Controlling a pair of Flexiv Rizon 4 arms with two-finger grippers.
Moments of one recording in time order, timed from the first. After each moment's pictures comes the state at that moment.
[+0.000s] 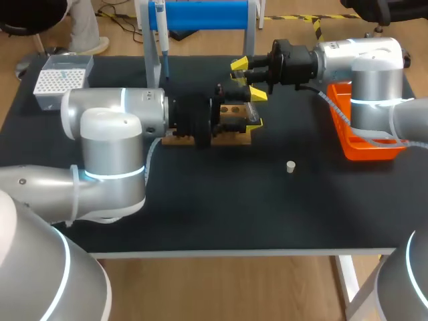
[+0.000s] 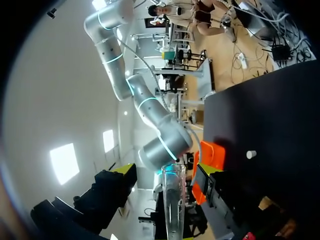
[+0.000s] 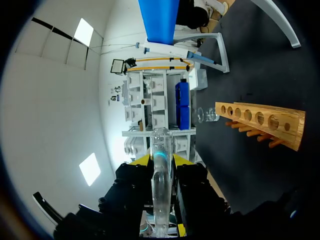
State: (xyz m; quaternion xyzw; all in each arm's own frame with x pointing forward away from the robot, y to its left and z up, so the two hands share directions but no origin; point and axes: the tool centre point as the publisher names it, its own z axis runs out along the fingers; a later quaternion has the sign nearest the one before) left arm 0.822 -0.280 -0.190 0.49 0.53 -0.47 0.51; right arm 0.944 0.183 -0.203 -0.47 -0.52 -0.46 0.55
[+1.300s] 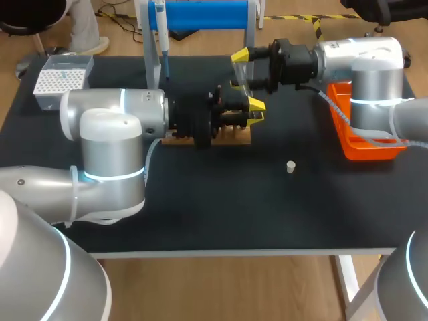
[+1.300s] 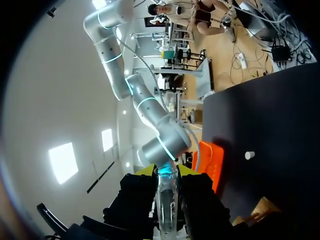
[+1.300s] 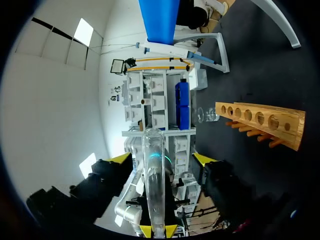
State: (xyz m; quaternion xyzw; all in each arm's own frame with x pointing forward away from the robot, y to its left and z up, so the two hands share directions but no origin) left arm 0.820 -0.279 -0.191 0.49 0.53 -0.47 0.51; right arm 0.944 0.183 -0.202 -0.47 -0.52 -0.46 0.55
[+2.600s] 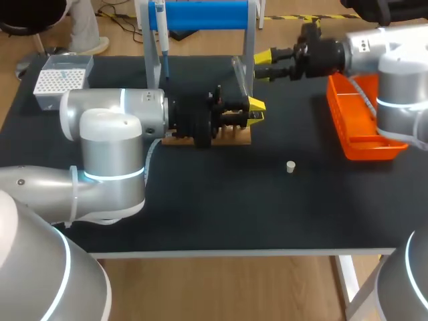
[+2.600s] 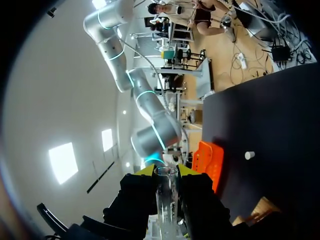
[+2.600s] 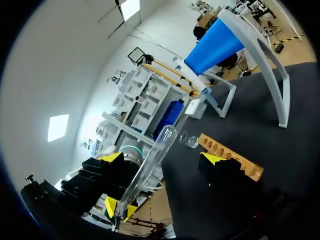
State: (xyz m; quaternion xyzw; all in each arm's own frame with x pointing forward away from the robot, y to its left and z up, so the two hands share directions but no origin) left arm 0.820 -0.279 -0.191 0.49 0.53 -0.47 0.51; right arm 0.948 0.131 -0.201 -0.37 -0.65 -0.57 0.34
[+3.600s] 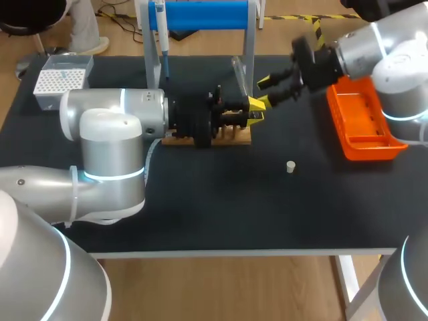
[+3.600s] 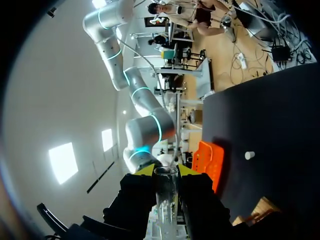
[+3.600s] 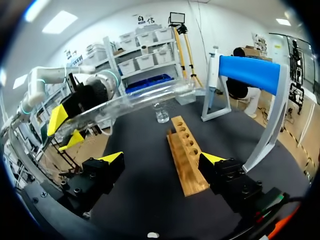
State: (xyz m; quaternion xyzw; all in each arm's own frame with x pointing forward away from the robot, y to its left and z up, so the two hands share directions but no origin) left arm 0.820 -0.279 -0.191 0.49 0.53 -0.47 0.51; right arm 0.925 0.118 -0.265 -0.13 -0.85 -0.50 0.07
